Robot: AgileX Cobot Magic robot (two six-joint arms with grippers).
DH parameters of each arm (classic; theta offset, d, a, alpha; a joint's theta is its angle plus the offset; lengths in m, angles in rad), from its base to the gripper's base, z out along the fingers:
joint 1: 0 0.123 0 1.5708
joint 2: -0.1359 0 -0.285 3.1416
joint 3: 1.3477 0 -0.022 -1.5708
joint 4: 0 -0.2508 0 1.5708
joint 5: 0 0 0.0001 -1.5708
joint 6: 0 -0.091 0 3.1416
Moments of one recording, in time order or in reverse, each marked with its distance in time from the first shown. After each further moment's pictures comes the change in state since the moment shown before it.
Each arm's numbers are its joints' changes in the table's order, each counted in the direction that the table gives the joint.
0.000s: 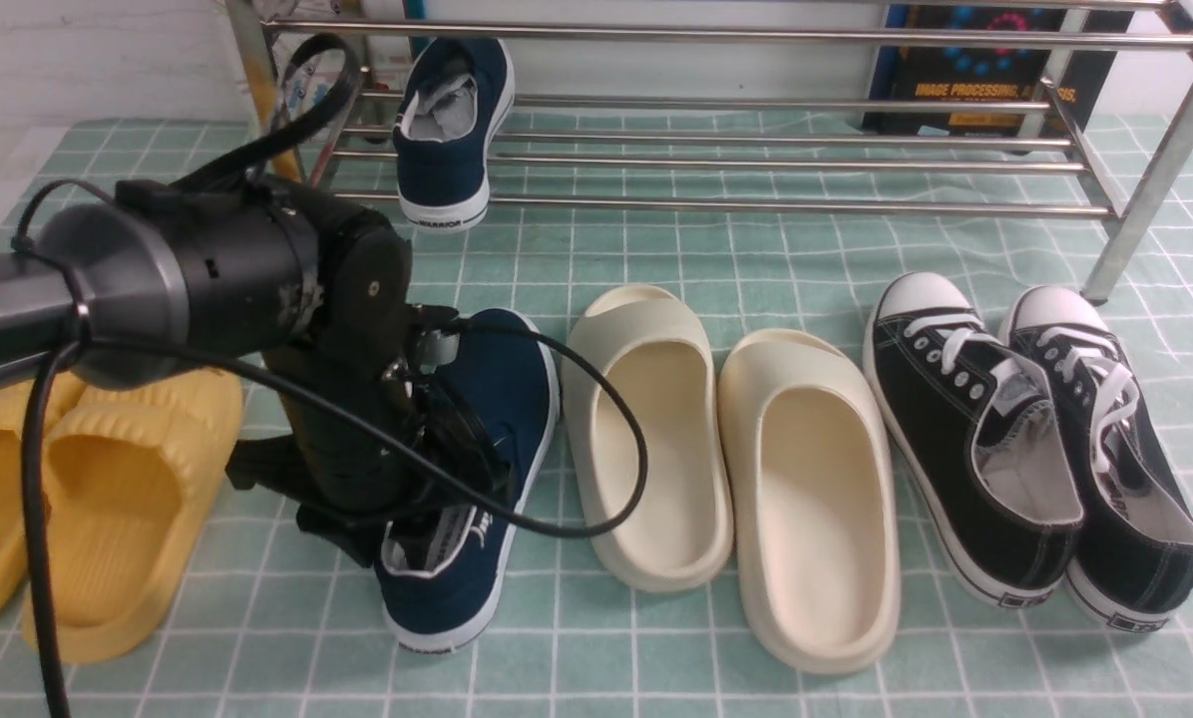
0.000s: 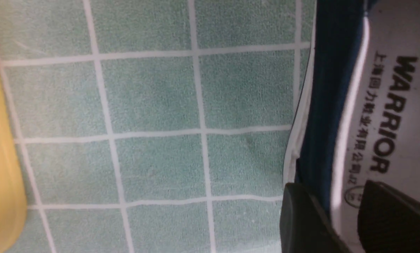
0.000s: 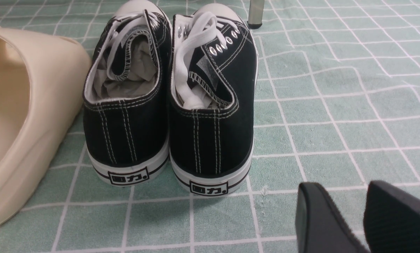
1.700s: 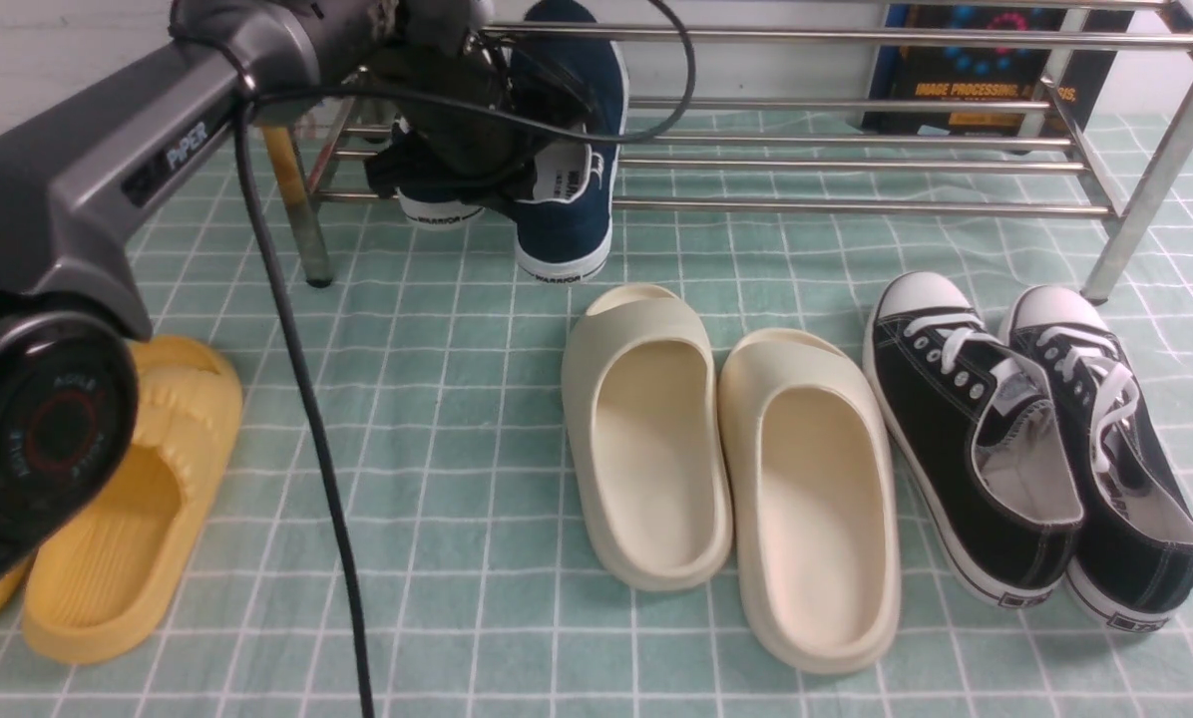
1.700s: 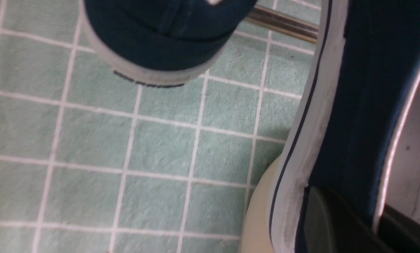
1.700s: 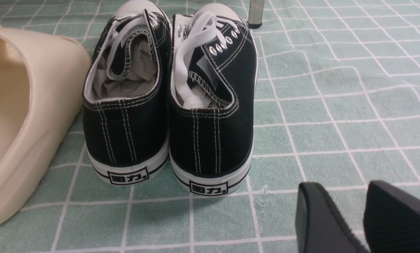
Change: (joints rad) right arm 0.000 0.000 0.000 0.000 0.000 0.000; left arm 0.097 -0.419 -0.925 0.112 0.011 0.141
